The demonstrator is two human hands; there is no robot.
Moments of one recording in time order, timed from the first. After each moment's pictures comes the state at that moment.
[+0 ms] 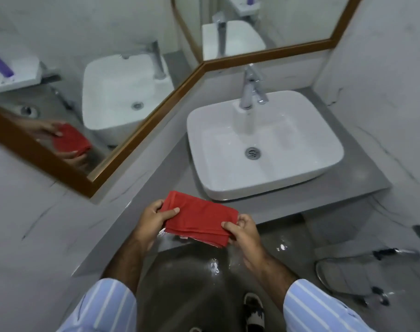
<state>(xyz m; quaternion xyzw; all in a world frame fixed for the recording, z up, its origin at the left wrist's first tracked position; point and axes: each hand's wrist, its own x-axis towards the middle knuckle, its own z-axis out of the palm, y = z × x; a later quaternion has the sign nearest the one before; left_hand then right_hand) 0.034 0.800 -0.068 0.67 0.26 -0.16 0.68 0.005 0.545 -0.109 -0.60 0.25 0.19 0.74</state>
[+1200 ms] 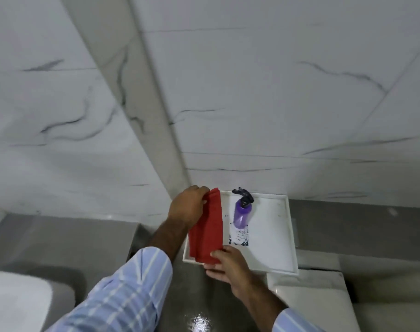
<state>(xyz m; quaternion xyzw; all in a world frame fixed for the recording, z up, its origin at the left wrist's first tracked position) 0.028 -0.003 0.012 0.77 -0.61 -0.16 0.09 -0.151 0.060 -0.076 -0.28 0.53 -0.18 0.78</state>
